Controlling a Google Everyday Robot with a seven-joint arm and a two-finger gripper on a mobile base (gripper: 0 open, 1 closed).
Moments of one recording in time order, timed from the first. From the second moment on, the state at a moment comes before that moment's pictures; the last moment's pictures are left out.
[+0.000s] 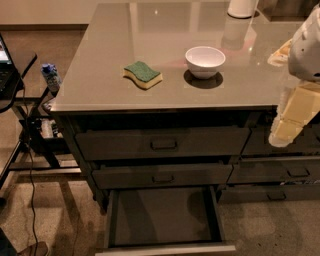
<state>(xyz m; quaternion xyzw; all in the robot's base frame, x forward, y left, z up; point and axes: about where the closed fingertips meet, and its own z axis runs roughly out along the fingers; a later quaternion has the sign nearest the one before) 0.438 -0.216 0.977 -0.60 0.78 -0.04 0.16</state>
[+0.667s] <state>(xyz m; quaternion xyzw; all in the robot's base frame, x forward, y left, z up) 0.458 -0.194 0.980 -0.60 0.78 -0.03 0.18</state>
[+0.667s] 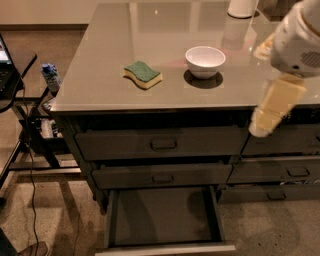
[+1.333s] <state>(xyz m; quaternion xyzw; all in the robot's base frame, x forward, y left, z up) 0.519 -0.121 0.995 -0.63 0.74 -0.04 0.22</state>
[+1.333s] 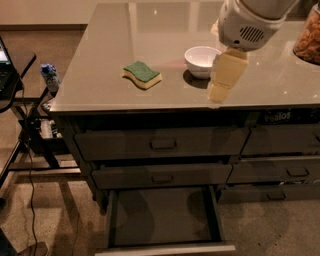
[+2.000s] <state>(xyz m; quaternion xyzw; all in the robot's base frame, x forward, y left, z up) 0.552 -0.087 0.977 -0.63 0.74 -0.01 0.24</state>
